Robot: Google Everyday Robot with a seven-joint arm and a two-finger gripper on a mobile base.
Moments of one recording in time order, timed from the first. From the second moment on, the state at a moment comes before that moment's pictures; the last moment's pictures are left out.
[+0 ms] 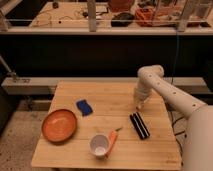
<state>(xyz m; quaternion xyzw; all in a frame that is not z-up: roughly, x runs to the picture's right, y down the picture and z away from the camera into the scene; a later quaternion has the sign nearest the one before) 0.201 0.072 0.892 -0.28 -0.14 -0.26 0.91</state>
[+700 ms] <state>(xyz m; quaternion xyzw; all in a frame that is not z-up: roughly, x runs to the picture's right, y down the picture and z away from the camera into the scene) 0.182 0.054 0.869 -0.28 -0.14 -0.27 0.91</state>
